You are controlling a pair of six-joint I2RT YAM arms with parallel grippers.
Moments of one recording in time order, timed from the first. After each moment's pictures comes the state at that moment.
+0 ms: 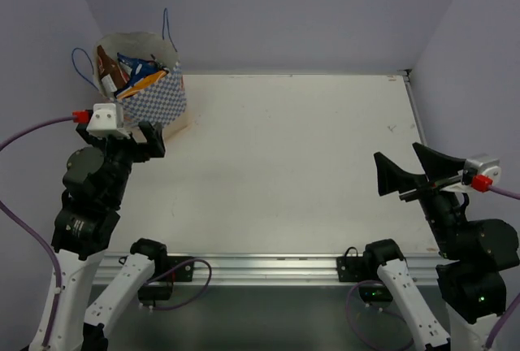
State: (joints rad) left arm -0.26 0.60 1.09 -0.55 -0.23 -0.09; right arm 0.23 0.32 1.10 -0.54 -0.06 0.20
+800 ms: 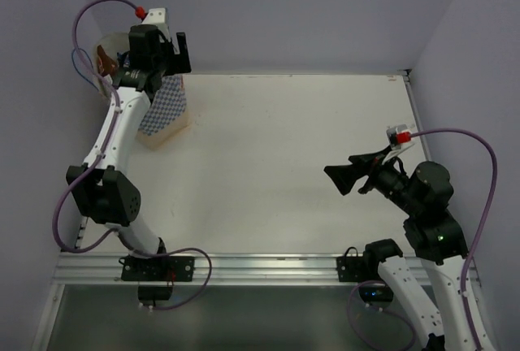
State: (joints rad) left arm -0.10 1.66 1.72 -0.47 -0.10 -0.12; right arm 0.23 0.49 0.87 -0.54 -0.43 0.37
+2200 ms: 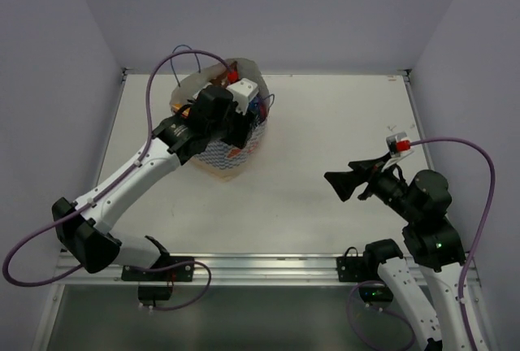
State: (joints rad) left arm -0.68 1.39 1.40 -0.65 -0.07 -0.09; right arm 0.23 0.42 0.79 -0.54 -0.43 0.38
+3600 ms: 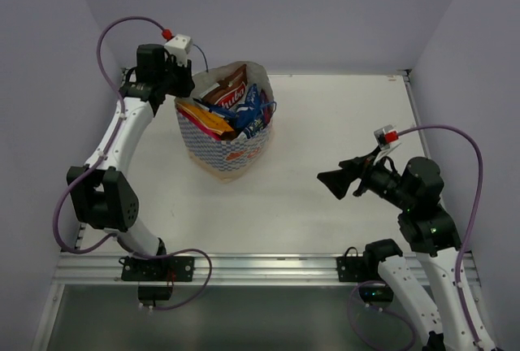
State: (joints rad) left arm -0.10 1.64 1.55 -0.45 0.22 0.07; right arm 0.23 0.51 0.81 -0.53 -0.55 0.37
